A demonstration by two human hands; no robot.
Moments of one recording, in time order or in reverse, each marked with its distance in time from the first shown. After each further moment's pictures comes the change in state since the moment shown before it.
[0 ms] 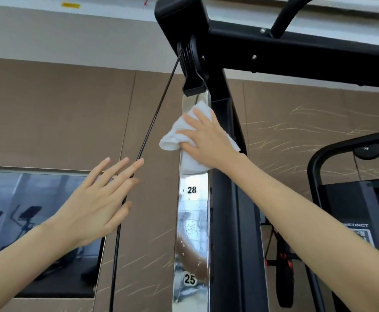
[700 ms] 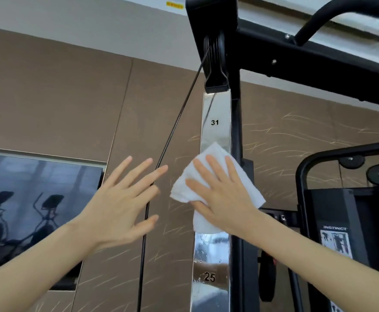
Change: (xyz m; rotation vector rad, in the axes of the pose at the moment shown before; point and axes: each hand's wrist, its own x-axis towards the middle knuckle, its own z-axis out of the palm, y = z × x) left_hand -0.012 0.004 0.018 -0.203 0.112 0.033; right_hand -0.089 -0.073 0.009 -0.162 -0.058 -0.099
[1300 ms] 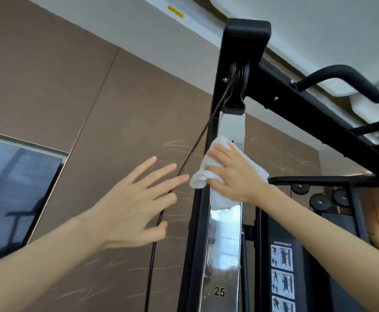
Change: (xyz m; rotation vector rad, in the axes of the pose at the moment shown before) left_hand -0.006 -0.032 0.008 -0.197 0.179 0.126; right_hand 0.071 0.050 -0.023 -0.103 -0.180 -0.161
